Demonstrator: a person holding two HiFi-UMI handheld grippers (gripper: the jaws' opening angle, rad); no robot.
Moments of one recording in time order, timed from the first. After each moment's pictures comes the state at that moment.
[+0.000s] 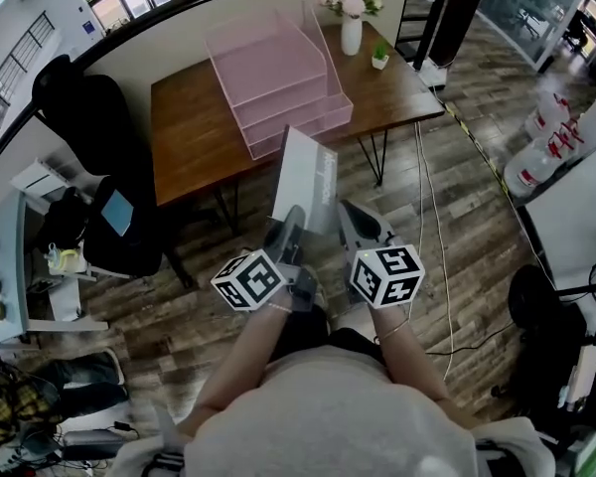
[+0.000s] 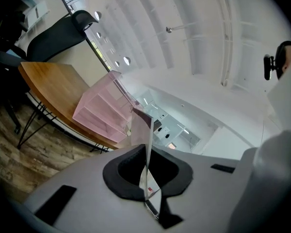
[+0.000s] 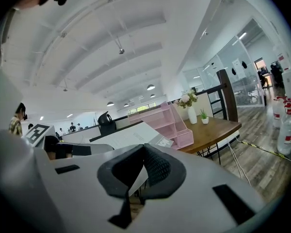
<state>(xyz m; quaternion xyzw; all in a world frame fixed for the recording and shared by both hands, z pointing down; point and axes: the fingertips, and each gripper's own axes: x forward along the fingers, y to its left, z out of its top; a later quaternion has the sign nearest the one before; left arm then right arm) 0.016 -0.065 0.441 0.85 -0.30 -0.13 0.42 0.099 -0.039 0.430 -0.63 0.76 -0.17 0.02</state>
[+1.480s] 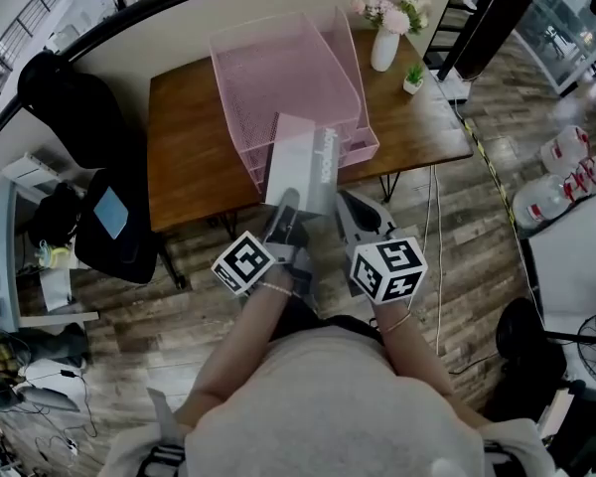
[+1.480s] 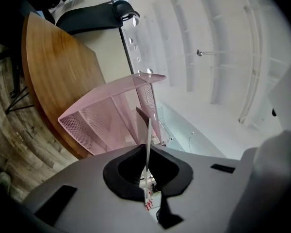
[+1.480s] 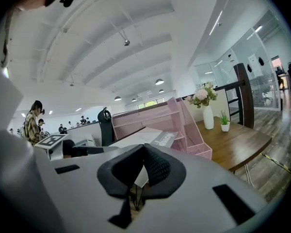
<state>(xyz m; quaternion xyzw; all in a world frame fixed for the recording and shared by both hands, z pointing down) 0.035 -0.244 0.463 0.75 -0.32 -0.25 0.53 0.116 -0.207 0.429 -0.58 0.80 -0.16 -0.02</state>
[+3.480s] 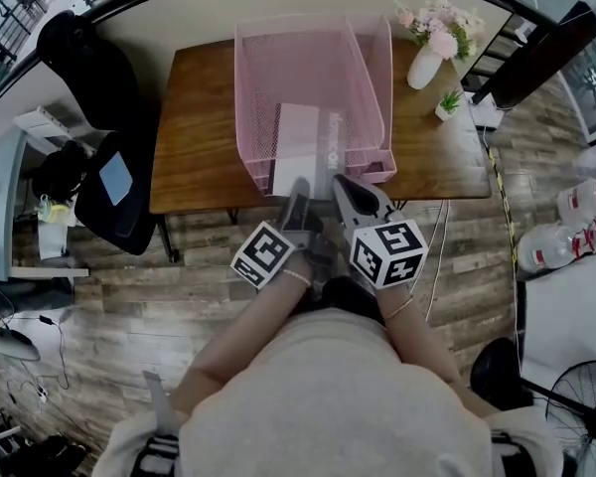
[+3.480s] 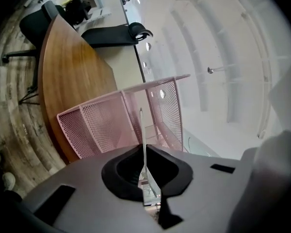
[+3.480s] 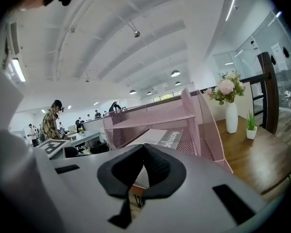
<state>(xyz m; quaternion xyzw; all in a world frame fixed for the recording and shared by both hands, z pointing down) 0.048 -0.302 0.483 0.66 -0.44 -0.33 0.52 0.113 -0.289 0.431 -0.48 0.86 -0.17 -0.05</state>
